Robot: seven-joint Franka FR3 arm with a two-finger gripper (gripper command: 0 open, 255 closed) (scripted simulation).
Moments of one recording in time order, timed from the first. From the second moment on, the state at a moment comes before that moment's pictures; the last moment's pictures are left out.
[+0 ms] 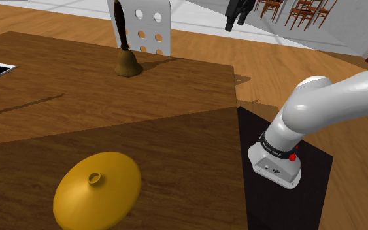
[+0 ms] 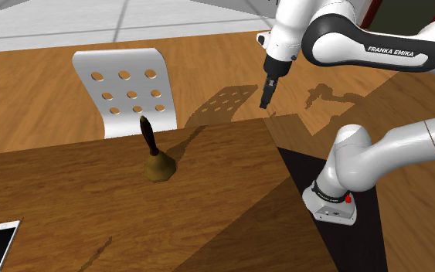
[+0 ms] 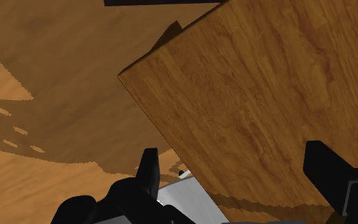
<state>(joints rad) 0.00 -0.80 -0.05 -2.32 -0.07 1.64 -0.07</state>
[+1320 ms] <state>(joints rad) 0.37 -0.41 -0.31 -2.32 0.36 2.30 -0.65</state>
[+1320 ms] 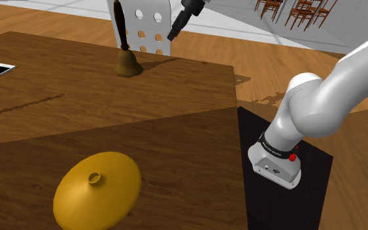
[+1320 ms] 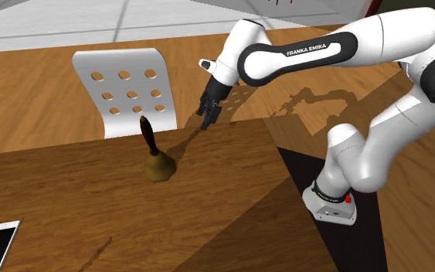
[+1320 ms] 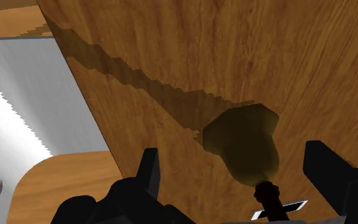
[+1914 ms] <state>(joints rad) 0.59 -0.17 -0.43 -2.14 0.77 2.35 -1.10</state>
